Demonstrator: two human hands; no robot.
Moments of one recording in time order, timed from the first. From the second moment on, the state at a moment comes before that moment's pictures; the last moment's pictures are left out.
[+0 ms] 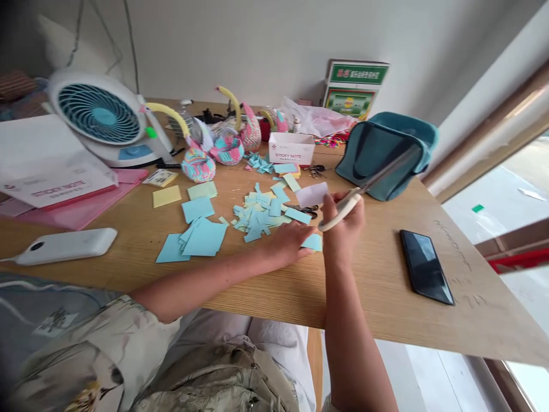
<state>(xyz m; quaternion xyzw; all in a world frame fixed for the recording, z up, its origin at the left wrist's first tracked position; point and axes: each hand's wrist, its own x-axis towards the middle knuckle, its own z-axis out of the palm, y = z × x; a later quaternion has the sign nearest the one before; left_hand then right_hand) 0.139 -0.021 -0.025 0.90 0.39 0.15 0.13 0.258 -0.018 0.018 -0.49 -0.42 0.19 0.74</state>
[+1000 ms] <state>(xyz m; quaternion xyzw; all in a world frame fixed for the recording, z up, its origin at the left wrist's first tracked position) -0.097 -0.041 0.014 0.78 0.61 -0.01 0.11 0.223 -0.036 0.016 -0.51 -0.53 0.25 0.63</state>
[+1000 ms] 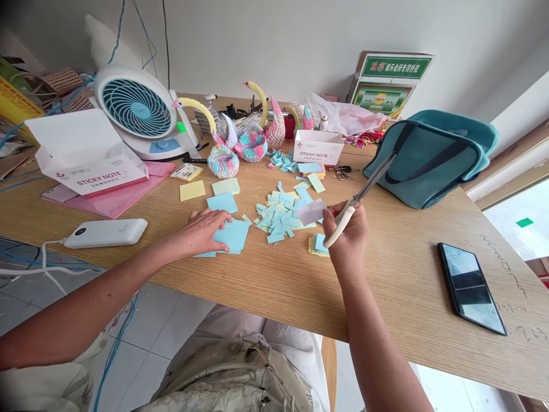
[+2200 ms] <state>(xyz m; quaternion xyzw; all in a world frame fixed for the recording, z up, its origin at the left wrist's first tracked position) -0.113 -0.035 0.034 0.76 0.55 0.19 0.28 0.203 -0.044 -0.006 -0.51 -0.73 0.31 0.34</state>
